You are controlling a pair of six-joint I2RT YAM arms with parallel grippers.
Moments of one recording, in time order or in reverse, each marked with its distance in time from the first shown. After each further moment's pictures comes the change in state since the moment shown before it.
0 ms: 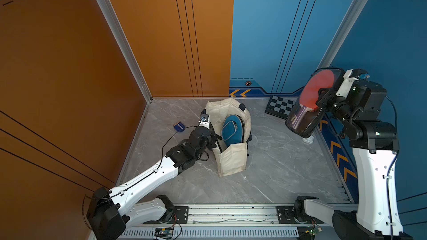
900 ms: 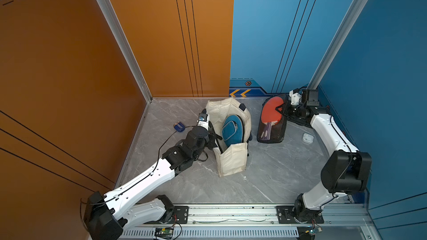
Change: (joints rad) left arm -0.003 -0.055 0.005 -0.018 0.027 0.000; right arm 0.030 0.481 -0.327 0.378 -0.510 -0.022
